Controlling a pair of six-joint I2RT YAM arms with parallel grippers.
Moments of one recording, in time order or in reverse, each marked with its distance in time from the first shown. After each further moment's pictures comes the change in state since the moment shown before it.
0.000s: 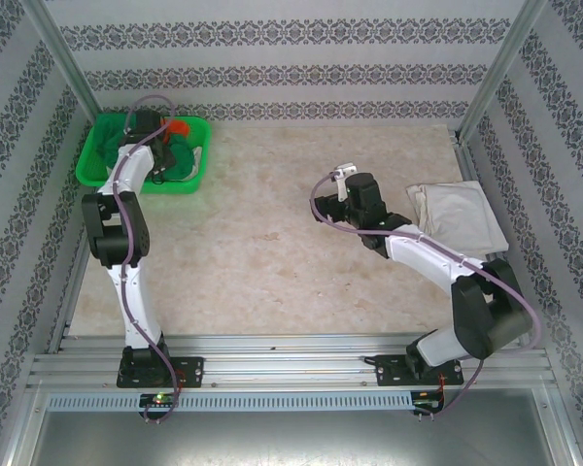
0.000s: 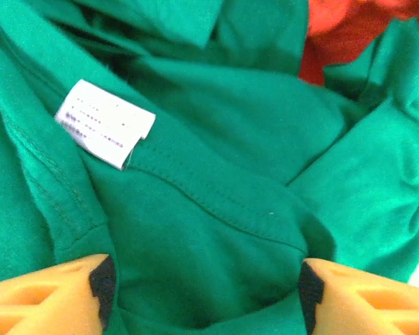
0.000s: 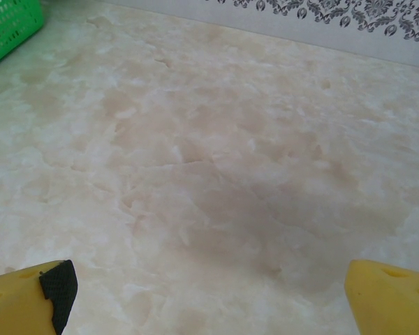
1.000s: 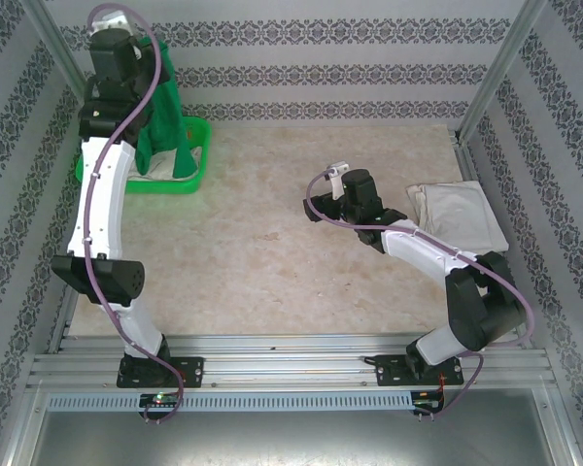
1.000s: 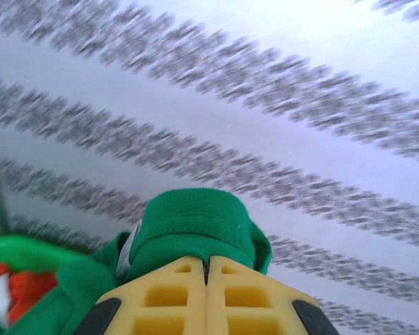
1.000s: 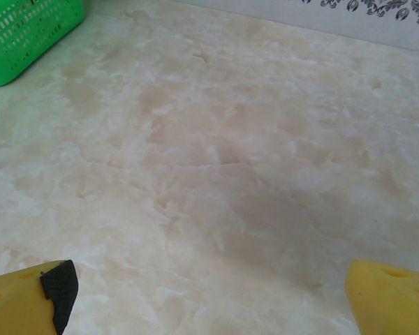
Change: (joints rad) left arm -0.197 -0.398 0.379 0.109 0.025 0.188; right arm 0.000 0.045 0.040 -0.007 -0.097 0.000
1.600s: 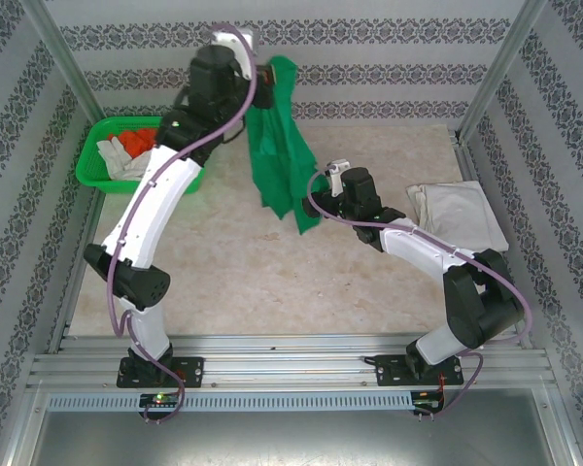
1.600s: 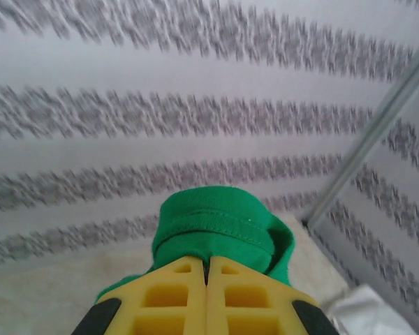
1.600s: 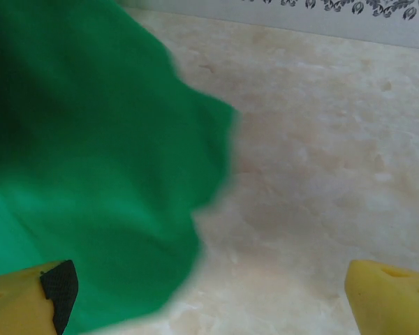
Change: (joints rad) left arm -0.397 0.067 -0.044 0.032 0.146 0.014; right arm -0.002 0.014 0.004 0.038 -0.001 0.077
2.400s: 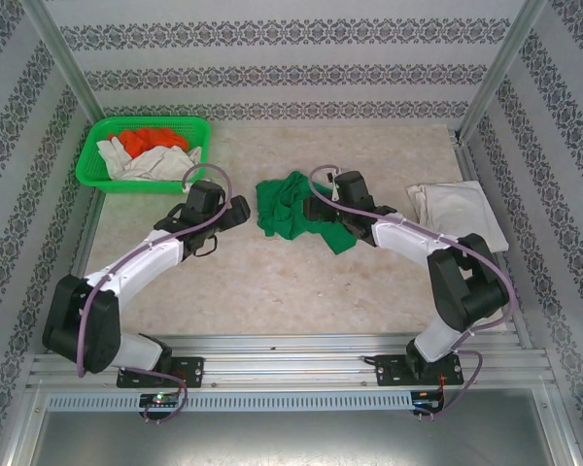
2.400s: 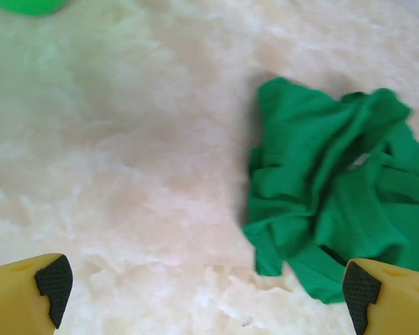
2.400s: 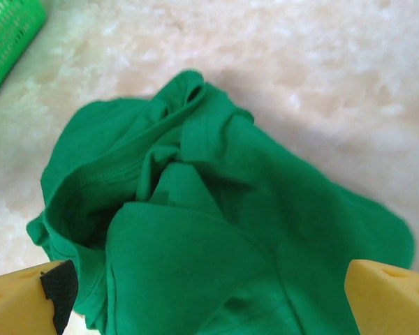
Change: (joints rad) left arm 0.101 -0.457 -1.349 0.309 -0.089 -0.446; right arm -0.017 0.124 0.031 -0.103 -0.002 0.219
